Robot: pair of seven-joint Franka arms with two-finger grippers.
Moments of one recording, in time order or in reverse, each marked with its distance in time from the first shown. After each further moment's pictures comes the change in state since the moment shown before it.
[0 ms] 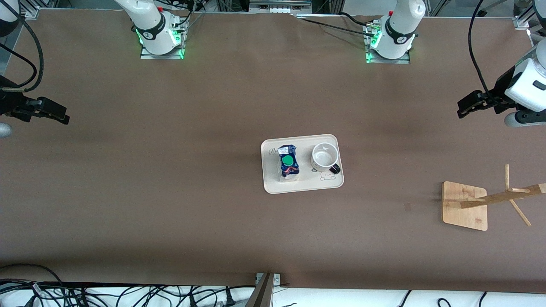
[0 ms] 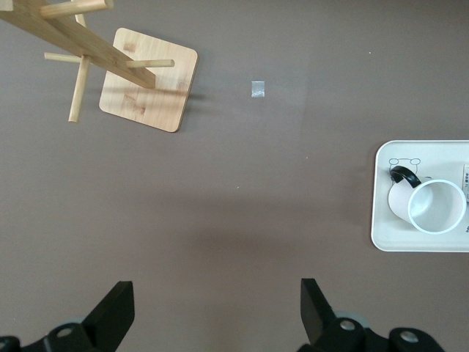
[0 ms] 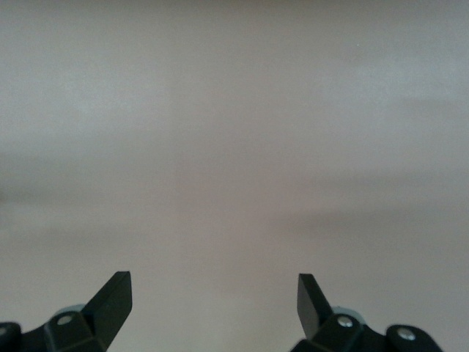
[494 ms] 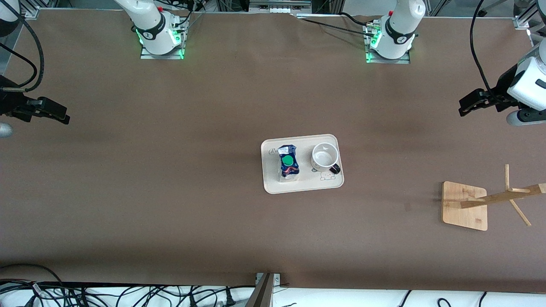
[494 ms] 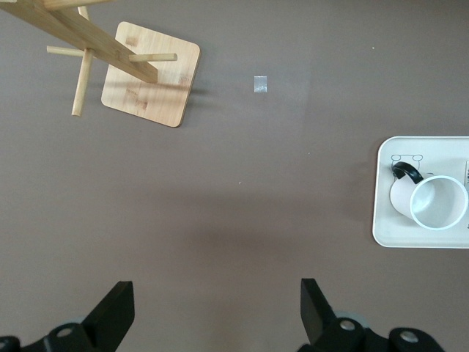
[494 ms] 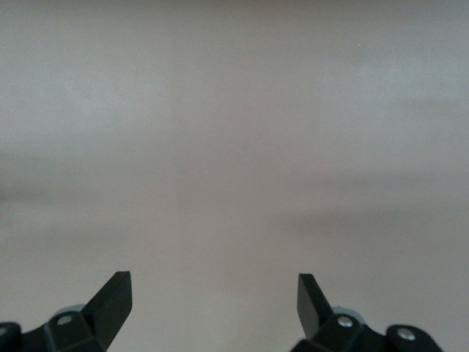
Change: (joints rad) left arm 0.000 0.000 0.001 0.002 0.000 -0.015 0.000; right arm 0.000 0.000 0.004 0.000 0.000 -0.001 0.000
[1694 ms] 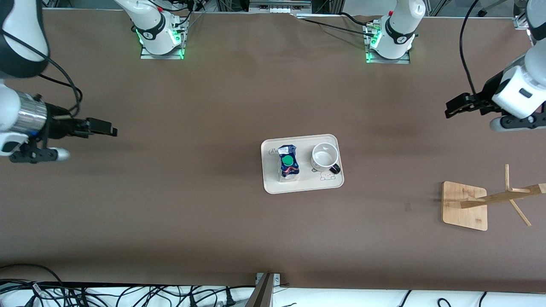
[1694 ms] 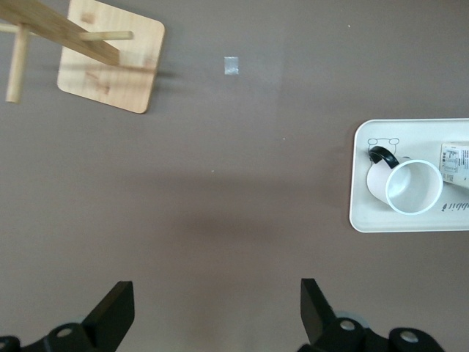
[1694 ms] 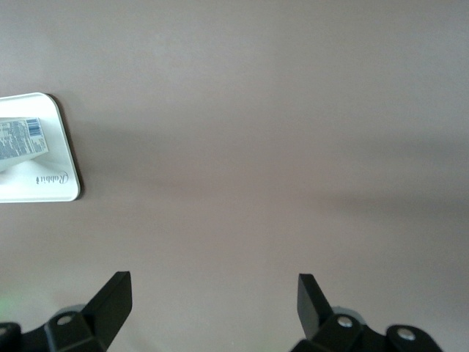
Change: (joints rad) left arm -0.019 0.049 -0.012 -0.007 -0.077 0.001 -0.002; right arm 0.047 0.157 0.018 -0.003 0.236 0.041 -0.017
